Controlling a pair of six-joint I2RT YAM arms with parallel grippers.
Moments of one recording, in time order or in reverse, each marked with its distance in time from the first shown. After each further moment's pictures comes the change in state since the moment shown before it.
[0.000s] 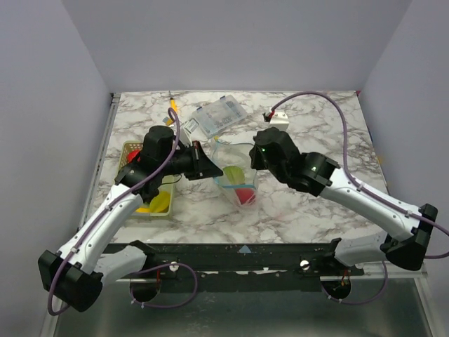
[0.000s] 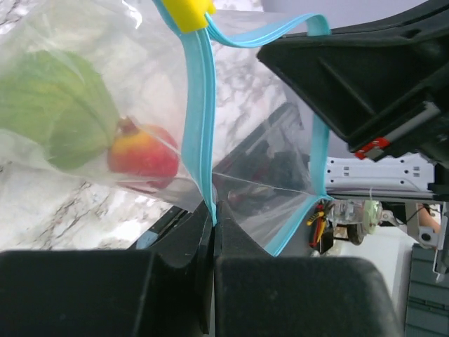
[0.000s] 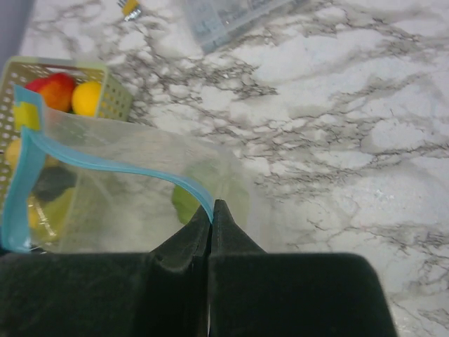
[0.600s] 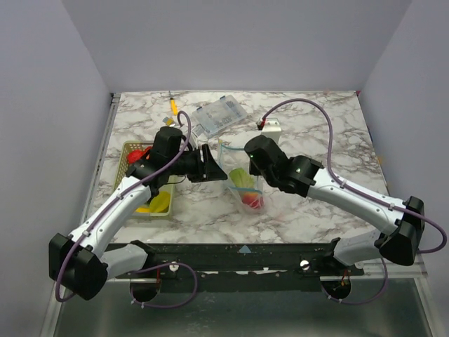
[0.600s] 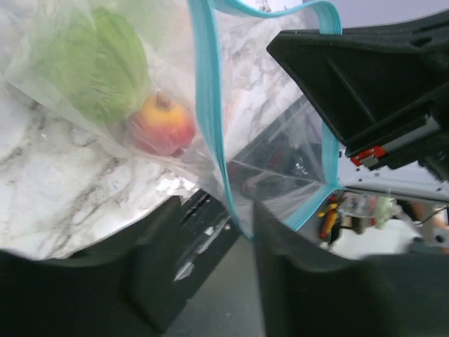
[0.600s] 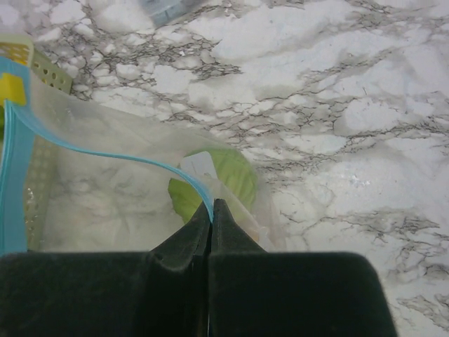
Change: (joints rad) left arm 0.003 0.094 -0.046 0.032 0.029 0.010; right arm 0.000 0.036 -0.074 0.028 0.053 0.006
